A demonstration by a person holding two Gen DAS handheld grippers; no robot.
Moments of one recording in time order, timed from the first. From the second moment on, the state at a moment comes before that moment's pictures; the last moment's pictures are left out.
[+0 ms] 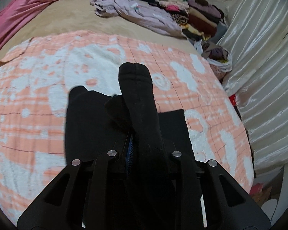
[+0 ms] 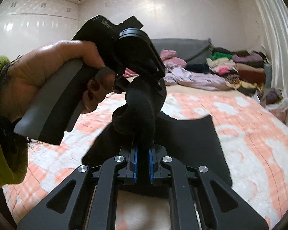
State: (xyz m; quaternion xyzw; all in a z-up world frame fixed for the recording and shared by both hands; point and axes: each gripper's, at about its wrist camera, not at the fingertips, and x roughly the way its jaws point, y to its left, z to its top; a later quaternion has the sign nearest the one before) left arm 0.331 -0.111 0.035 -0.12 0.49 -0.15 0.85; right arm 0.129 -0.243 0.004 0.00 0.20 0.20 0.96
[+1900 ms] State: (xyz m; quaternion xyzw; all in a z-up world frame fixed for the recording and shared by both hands) left arm 0.222 -0.040 -0.019 -0.11 0.38 -0.17 0.90; right arm 0.311 -0.301 -0.011 0.14 0.45 0.17 0.86
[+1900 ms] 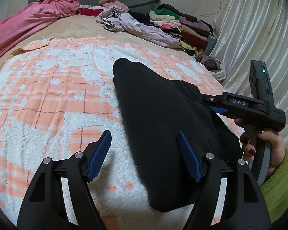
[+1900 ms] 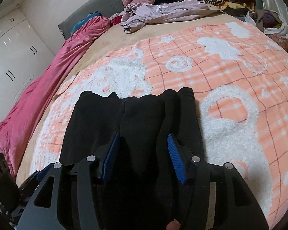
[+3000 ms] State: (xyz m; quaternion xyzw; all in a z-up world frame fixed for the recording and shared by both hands) left arm 0.216 -0.057 -0.022 -0.10 0.38 -0.20 0.89; right arm 0.301 -0.291 0.016 -0.06 0.40 0.11 0.91
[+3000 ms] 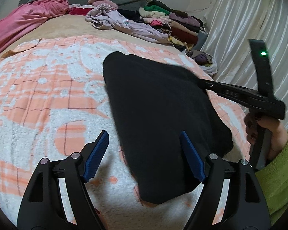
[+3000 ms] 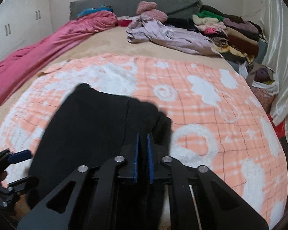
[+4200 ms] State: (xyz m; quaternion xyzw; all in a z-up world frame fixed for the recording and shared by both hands) left arm 0.211 -0.077 -0.032 -0.08 0.40 -0.22 0.88; right arm 0.251 -0.314 -0.013 0.11 0.45 0.22 0.86
